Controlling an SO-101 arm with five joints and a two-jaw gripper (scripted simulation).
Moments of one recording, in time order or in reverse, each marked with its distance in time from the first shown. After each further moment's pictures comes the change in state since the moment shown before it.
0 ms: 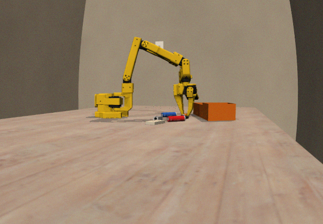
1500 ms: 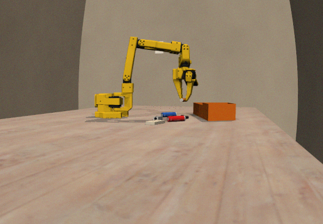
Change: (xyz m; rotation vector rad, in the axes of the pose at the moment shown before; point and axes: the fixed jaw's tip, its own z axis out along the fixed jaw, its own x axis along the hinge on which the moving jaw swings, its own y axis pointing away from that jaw) arm 0.001 0.003 -0.047 -0.034 0.018 0.023
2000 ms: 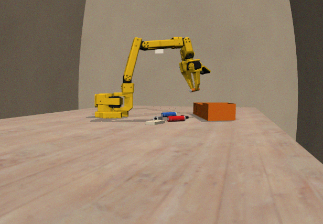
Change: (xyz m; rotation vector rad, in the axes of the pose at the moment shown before) arm -0.050 -0.019 -0.031 0.137 -0.148 0.390
